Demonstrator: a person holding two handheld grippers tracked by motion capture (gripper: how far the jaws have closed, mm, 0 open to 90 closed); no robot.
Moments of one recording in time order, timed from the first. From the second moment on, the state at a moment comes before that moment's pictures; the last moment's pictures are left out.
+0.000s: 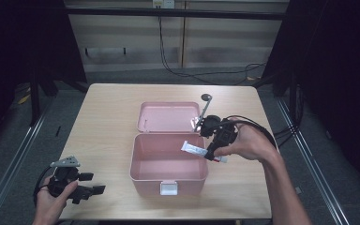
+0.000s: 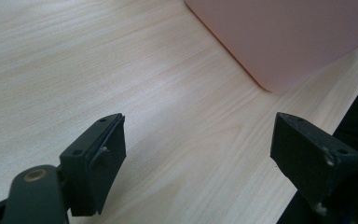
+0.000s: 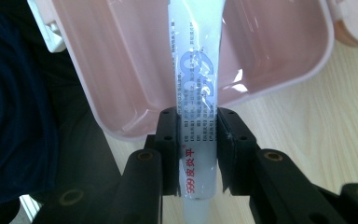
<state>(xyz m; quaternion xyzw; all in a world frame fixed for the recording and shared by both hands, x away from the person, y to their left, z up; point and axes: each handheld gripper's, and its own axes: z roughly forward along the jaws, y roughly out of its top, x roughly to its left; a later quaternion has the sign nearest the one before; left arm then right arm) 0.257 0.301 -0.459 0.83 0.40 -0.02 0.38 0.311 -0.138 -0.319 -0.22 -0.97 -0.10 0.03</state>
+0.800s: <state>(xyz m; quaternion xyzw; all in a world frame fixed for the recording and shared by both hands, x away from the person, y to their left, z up) 0.256 0.302 -0.458 0.83 0.40 -0.02 0.38 0.320 -0.080 -0.340 -0.15 -0.98 -0.07 0.05</state>
